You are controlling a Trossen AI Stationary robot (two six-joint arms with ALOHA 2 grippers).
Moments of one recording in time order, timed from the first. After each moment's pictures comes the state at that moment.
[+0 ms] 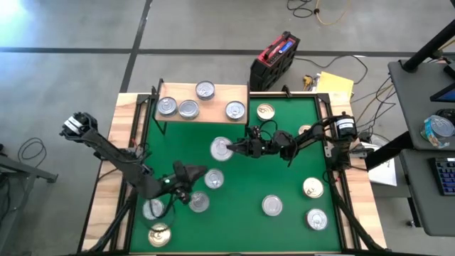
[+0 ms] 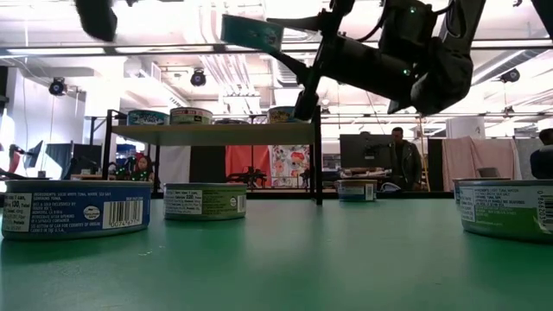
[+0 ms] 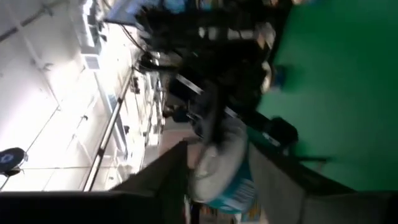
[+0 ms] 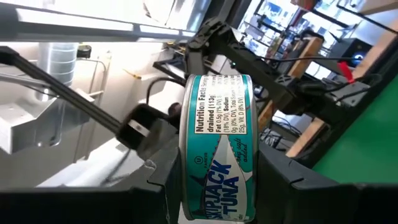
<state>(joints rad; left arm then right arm) -0.65 1.30 0.70 0.50 -1.06 1.38 -0.06 1.90 0.72 1.54 -0.18 1.13</state>
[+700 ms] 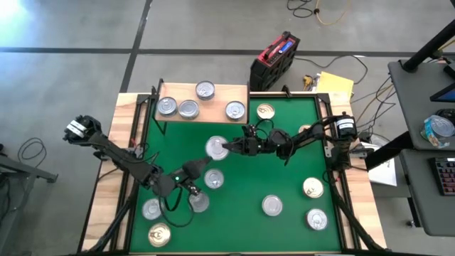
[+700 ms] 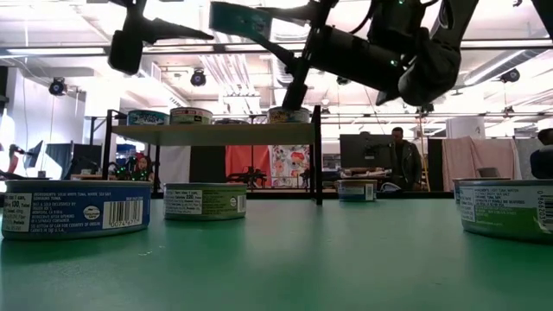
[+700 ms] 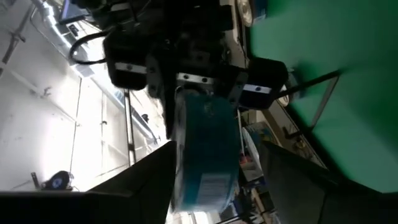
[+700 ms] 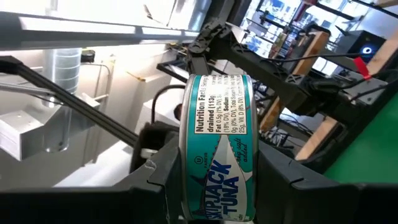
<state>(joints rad) -0.55 1.37 0.70 0.47 -1.14 1.69 -0.06 1.90 0.80 1.47 -0.19 1.18</state>
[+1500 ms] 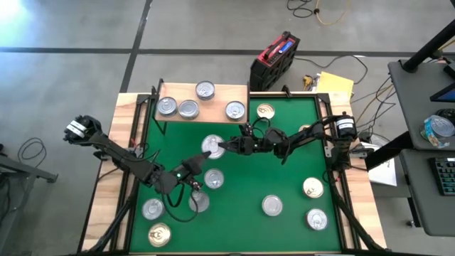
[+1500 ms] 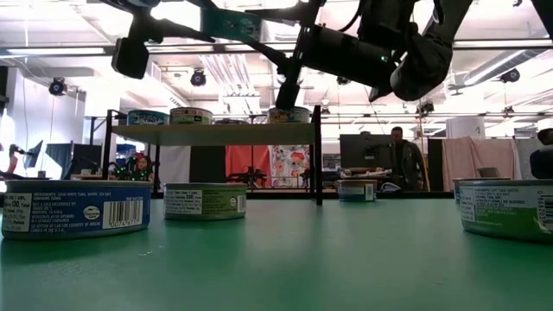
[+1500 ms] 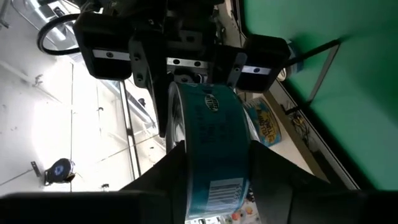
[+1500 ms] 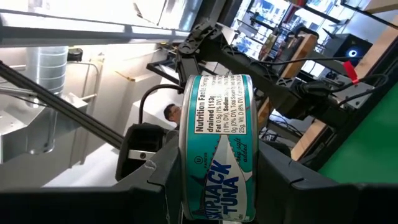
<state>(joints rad) -0.53 1.37 0.70 0.47 -1.21 1.73 -0.06 1.90 0.86 1.38 -0.18 1.16</state>
